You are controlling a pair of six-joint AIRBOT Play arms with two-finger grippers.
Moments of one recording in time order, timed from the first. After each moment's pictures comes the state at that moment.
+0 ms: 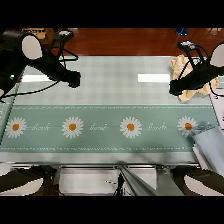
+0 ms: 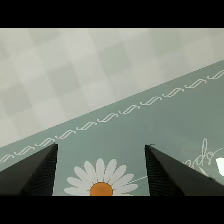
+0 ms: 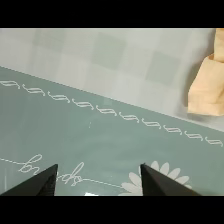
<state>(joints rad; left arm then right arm) -0.35 -1.35 1.49 1.53 -1.36 -1.53 0.14 -1.23 1.34 -1.60 1.43 1.45</state>
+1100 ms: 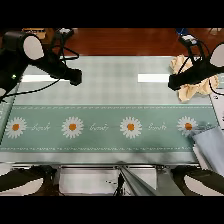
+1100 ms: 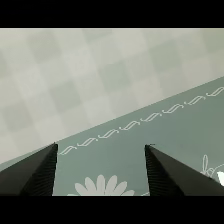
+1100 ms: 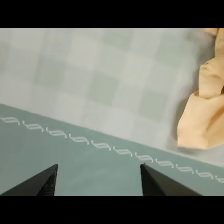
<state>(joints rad) -0.35 -1.36 1.49 1.53 -1.29 -1.53 0.14 -1.23 1.34 -1.60 1.26 1.46</state>
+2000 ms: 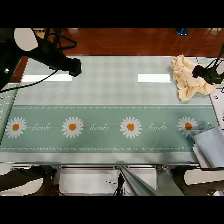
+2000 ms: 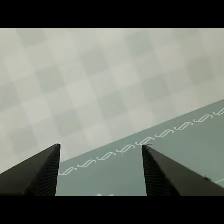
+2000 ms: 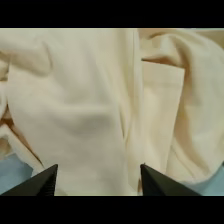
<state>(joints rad) -0.34 -1.37 1.59 1.50 -1.29 -1.53 -0.29 -1.61 1.34 -1.70 0.70 1.88</state>
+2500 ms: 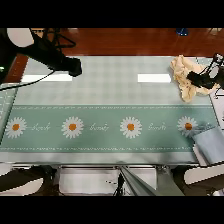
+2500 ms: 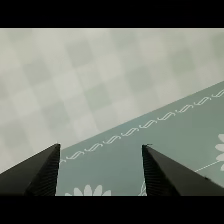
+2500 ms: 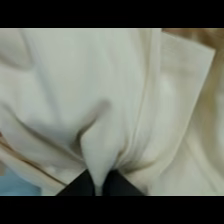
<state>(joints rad) -0.34 -1.35 1.65 1.46 -1.35 -1.53 -0.31 -1.69 1.38 -1.63 0.66 1.84</state>
